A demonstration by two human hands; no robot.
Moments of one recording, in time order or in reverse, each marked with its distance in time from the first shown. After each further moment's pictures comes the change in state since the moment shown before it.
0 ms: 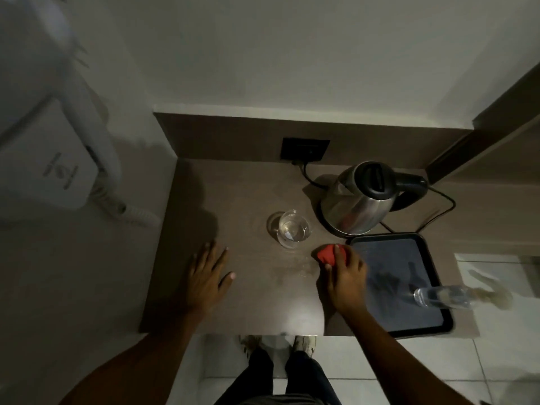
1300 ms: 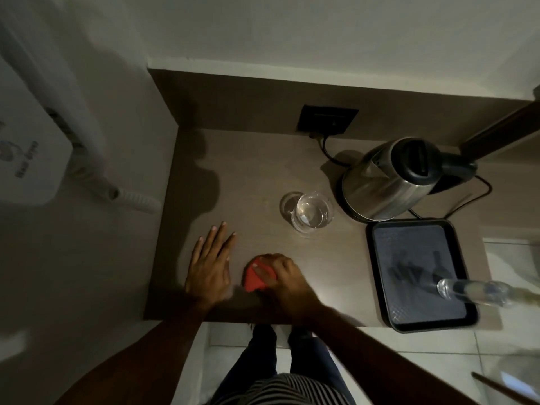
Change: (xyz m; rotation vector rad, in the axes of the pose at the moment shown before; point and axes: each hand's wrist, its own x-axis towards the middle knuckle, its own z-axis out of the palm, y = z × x) left_hand -0.005 -0.009 0.015 -0.104 0.119 -0.001; right_hand -0.029 -0.076 0.093 -0.025 -0.209 -0.774
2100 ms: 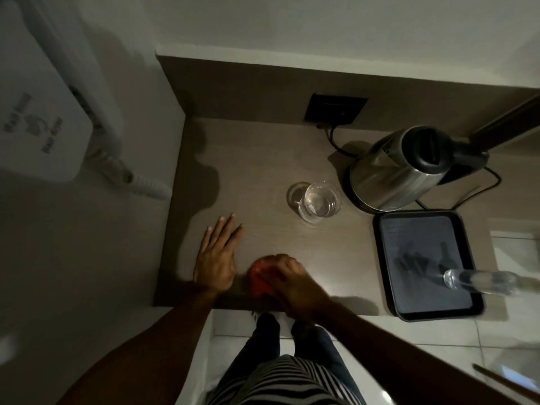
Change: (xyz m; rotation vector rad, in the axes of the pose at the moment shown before) left_hand 0.001 -0.004 0.009 -0.075 0.010 0.055; right_hand -0.014 -0.010 -0.015 0.063 -0.216 -0.017
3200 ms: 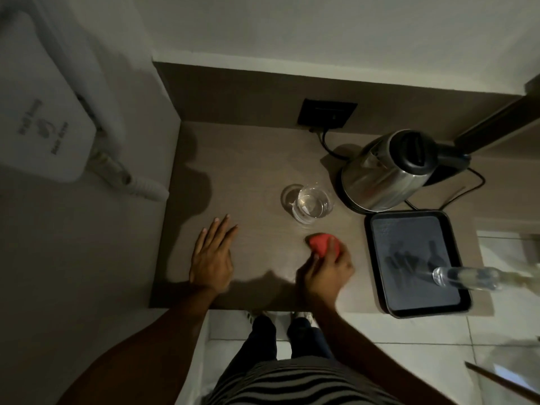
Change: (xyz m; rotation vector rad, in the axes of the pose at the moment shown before) left_hand -0.001 0.001 -0.007 0.040 -0.009 -0.080; right_hand -0.007 0.013 0.000 0.194 0.721 0.931
